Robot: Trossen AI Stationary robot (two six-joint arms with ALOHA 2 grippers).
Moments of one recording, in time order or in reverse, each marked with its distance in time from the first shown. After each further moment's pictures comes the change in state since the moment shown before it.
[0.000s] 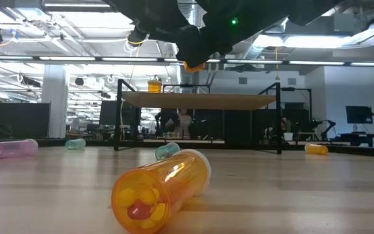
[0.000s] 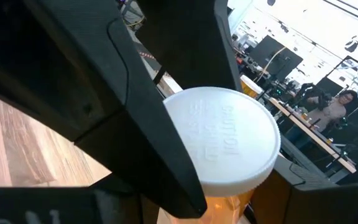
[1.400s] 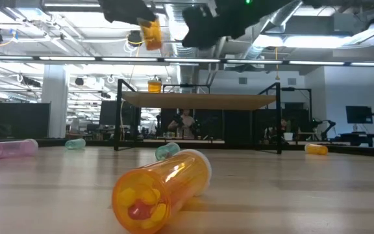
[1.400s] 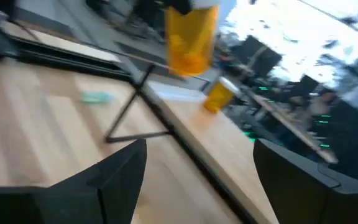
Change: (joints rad) left arm 0.143 -0.392 -0.002 -0.409 0.104 0.003; right arm 0.067 -0.057 0.000 -0.057 0.101 0.040
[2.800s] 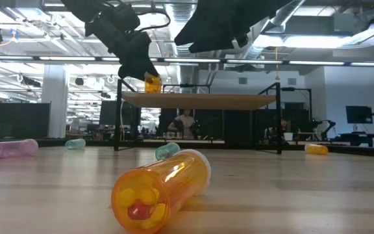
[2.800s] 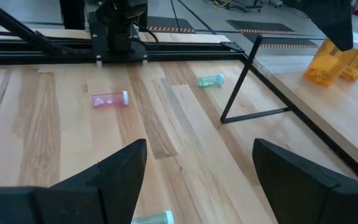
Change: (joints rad) left arm 0.782 0.309 0.142 -0.115 0.809 0.045; right arm -0.062 -0.140 -0.001 -0.385 -0.526 0.465
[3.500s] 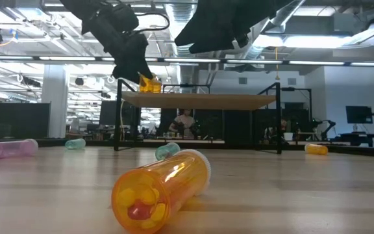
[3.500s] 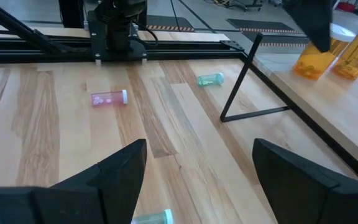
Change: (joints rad) left arm -0.003 -0.027 -0.008 -0.062 -0.061 0.006; right arm 0.000 0.000 0.000 -0.006 0.000 0.003
